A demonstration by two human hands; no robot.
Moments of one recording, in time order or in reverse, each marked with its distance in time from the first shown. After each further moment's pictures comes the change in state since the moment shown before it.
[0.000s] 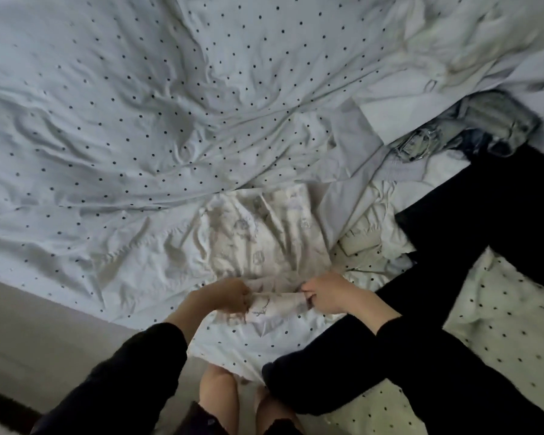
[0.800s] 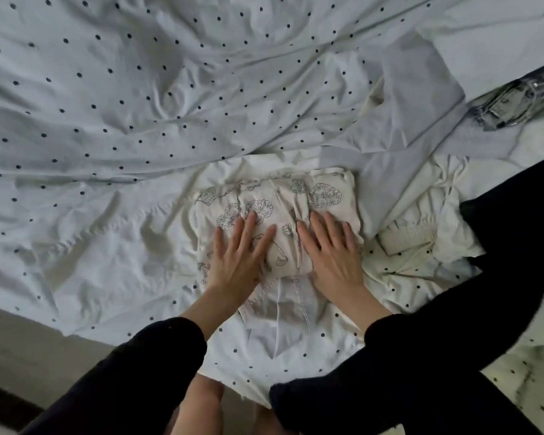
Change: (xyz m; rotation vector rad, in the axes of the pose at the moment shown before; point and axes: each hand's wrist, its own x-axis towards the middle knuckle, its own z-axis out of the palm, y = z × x) left_hand 0.124 -0.042 0.036 0.305 0.785 0.065; right_hand 0.132 0.029 0.052 -0.309 0.679 0.140
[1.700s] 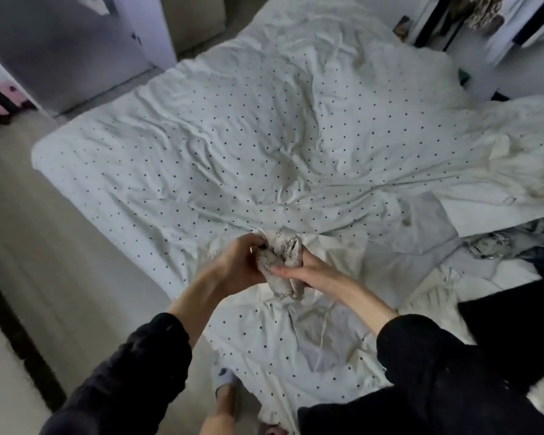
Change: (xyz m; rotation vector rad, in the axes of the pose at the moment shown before) left_hand -0.153 -0.072 -0.252 -1.936 -0.052 -0.599; right_hand -0.012 -0.142 -0.270 1.219 -0.511 -0.035
